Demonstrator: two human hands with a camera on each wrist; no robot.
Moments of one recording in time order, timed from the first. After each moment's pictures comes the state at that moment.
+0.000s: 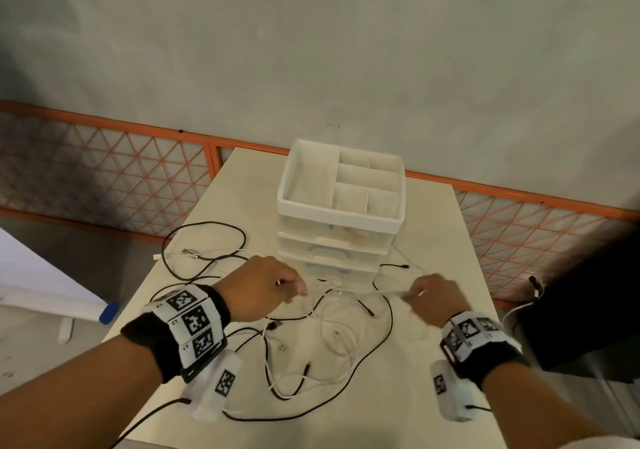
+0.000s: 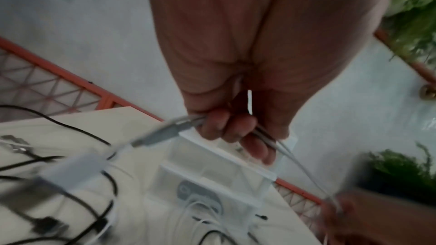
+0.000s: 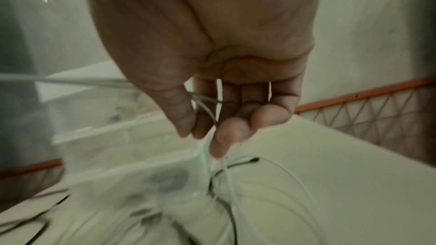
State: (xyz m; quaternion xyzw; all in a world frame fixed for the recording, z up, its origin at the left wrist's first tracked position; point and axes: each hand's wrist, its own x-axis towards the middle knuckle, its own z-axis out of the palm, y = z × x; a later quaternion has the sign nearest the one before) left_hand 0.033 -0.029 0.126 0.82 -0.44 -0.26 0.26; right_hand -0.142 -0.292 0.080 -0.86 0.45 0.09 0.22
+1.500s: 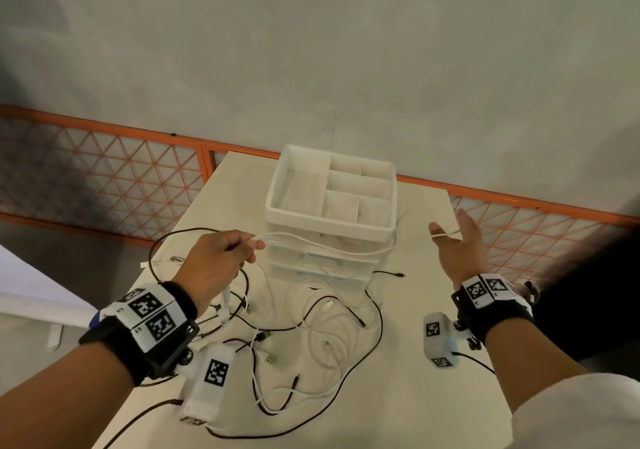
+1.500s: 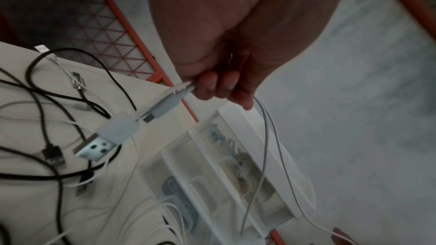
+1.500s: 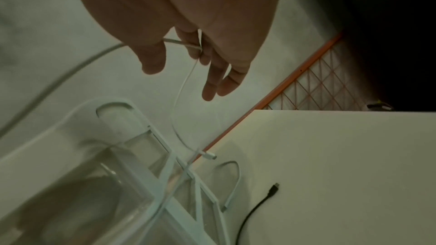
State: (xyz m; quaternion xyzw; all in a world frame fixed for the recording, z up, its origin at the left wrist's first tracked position) left_hand 0.066 -0.030 0.124 0.77 -0.17 -0.21 0.58; right_hand -0.116 -0.367 0.105 -0.74 0.46 -0.26 0.42
